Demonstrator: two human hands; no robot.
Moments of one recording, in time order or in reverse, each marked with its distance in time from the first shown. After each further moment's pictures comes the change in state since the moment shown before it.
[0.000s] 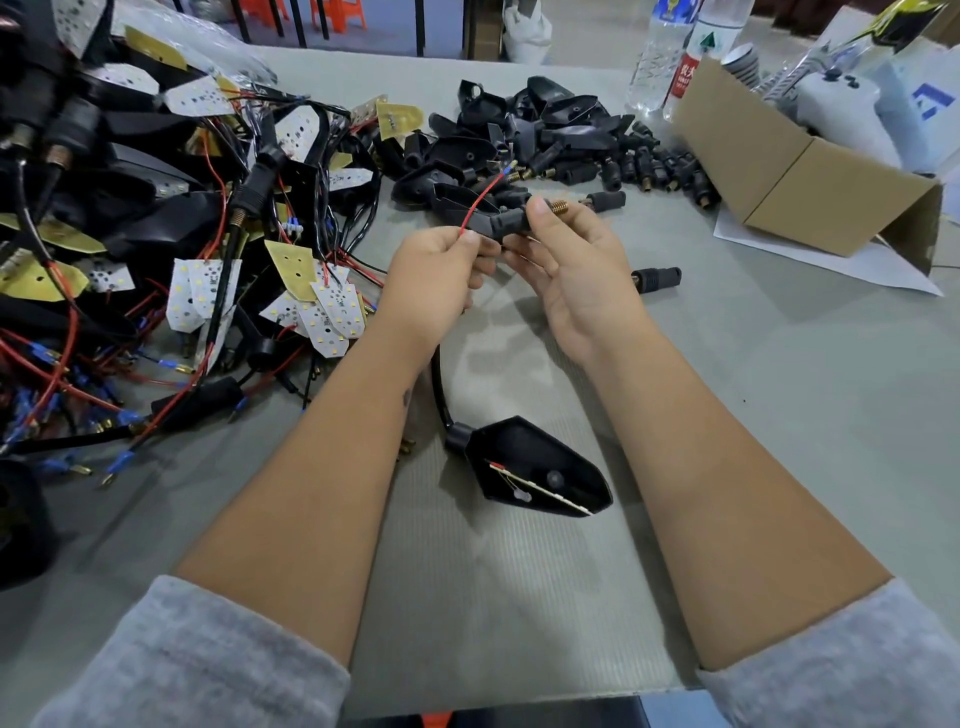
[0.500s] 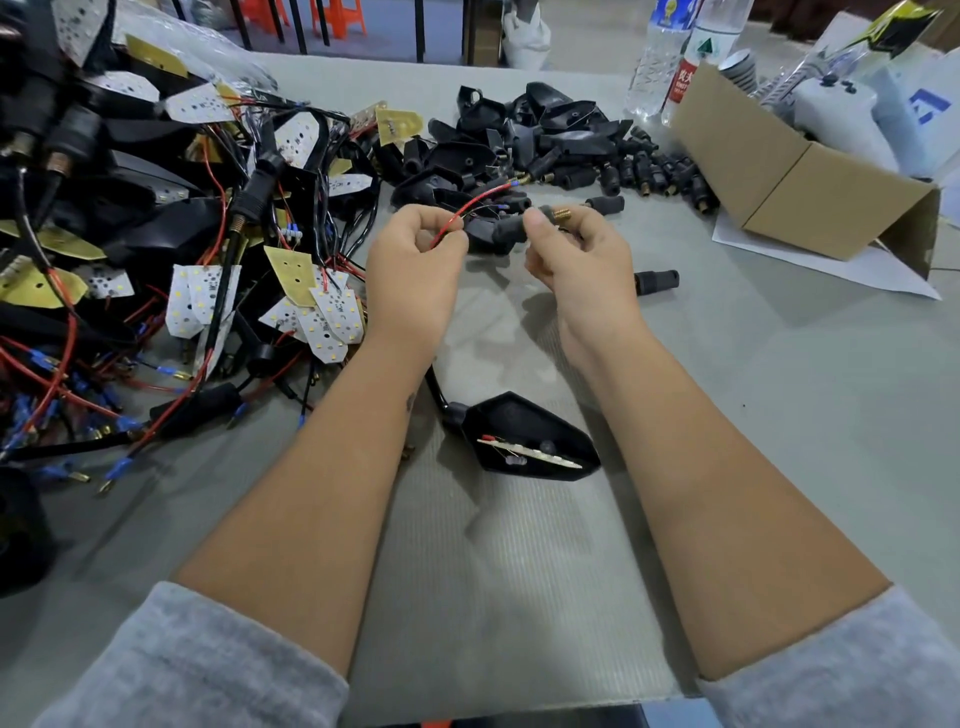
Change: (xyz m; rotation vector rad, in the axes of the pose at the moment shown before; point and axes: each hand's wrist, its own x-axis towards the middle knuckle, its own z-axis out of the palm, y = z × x) left_hand 0.002 0.000 -0.001 0.024 0.284 0.099; right_hand 0.004 0.004 -0.004 -0.222 0.128 -0.131
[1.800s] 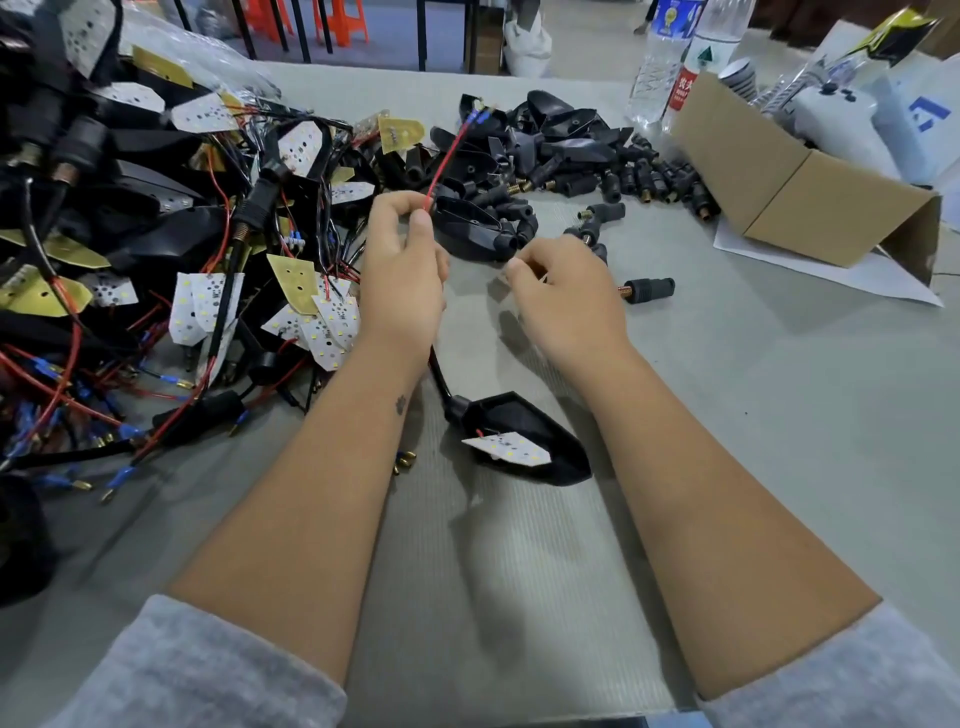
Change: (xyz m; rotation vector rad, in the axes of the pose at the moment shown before) left_hand 0.000 0.004 -0.006 -0.185 -0.016 -0.042; right_hand -0.002 0.005 0.000 -0.975 -0.065 -0.271
